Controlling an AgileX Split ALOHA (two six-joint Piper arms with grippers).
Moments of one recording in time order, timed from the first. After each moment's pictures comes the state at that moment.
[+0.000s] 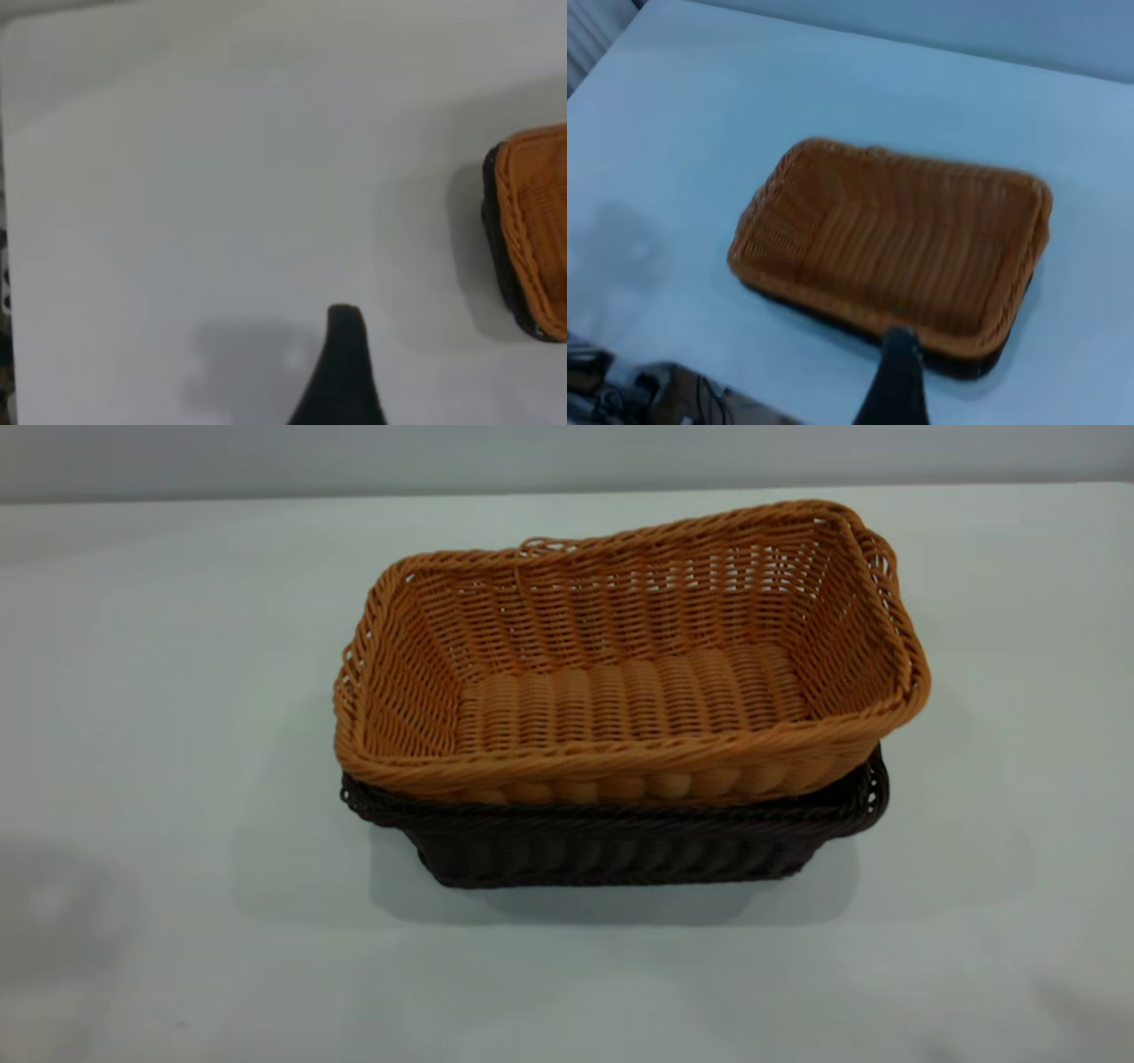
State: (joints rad) left arm -0.06 1.14 -1.46 -0.04 1.17 0.08; right arm 0.22 0.74 -1.08 0.37 1.13 -0.19
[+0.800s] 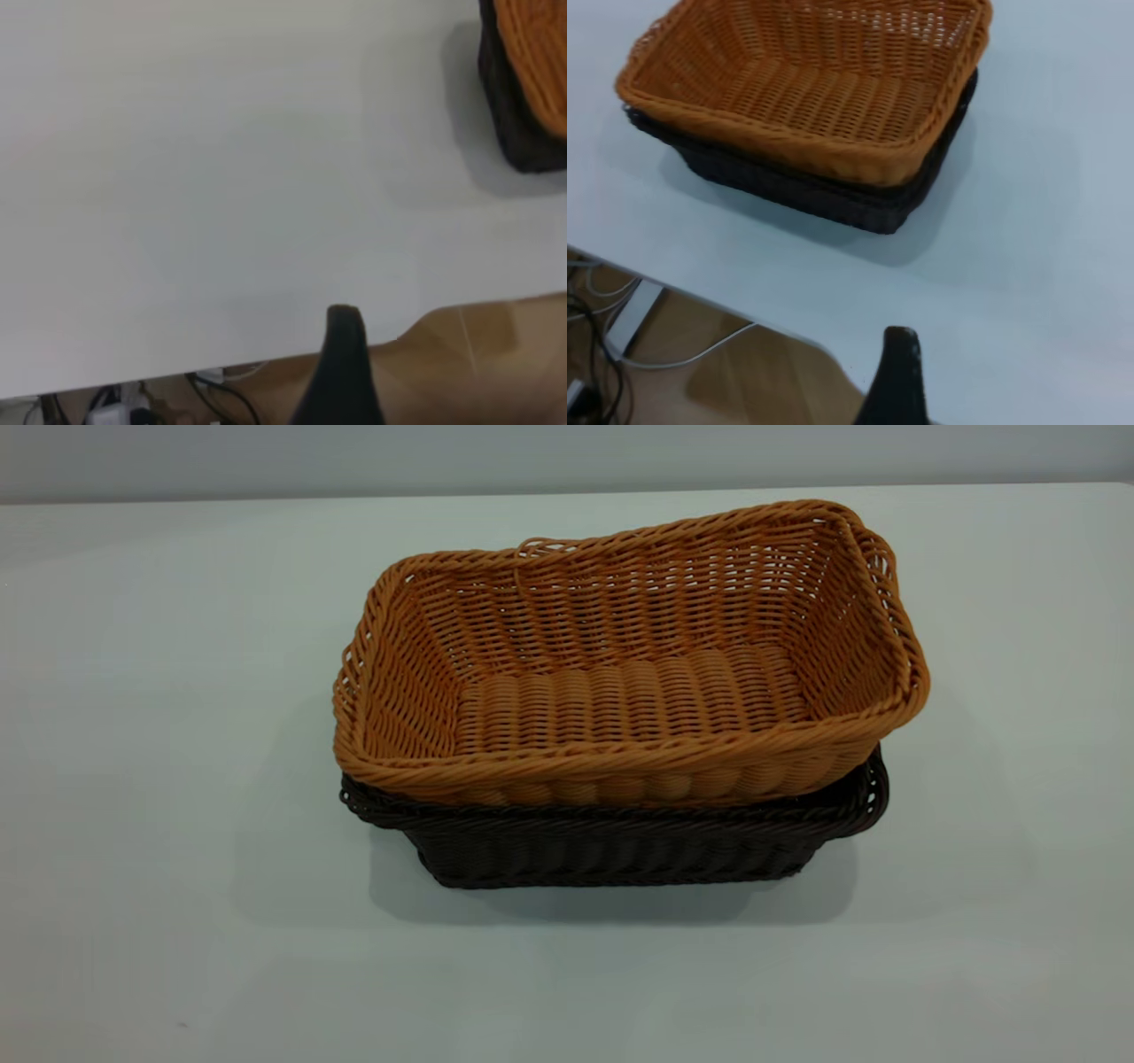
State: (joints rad) left arm -0.06 0.33 -0.72 -0.05 1.17 0.07; right arm 0.22 0.05 -0.50 0.23 1.19 -0.19
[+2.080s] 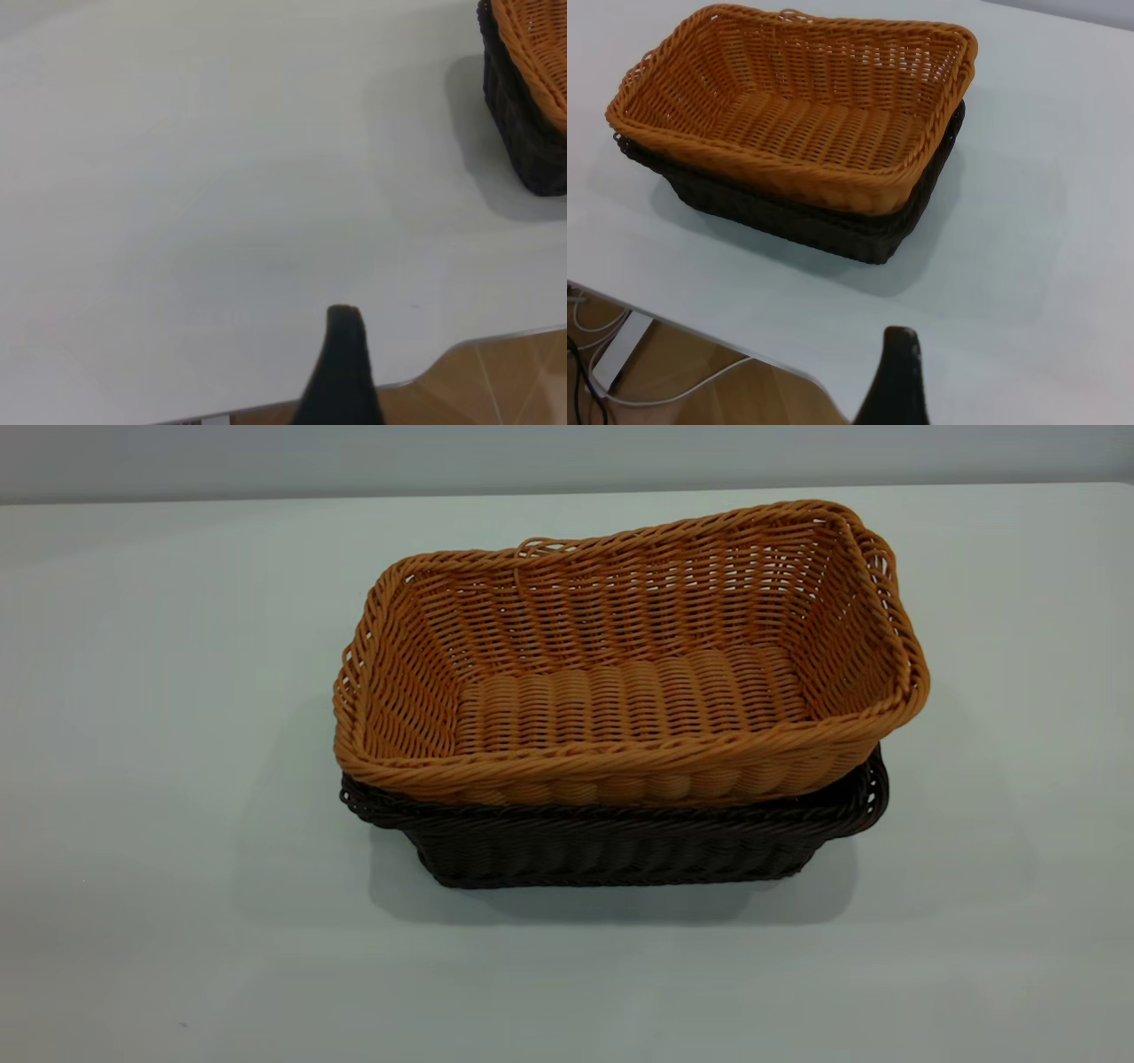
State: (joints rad) left arm -0.06 -0.02 -0.49 -0.04 1.12 0.09; right arm 0.22 -0.02 -0.47 0.22 1.16 -0.19
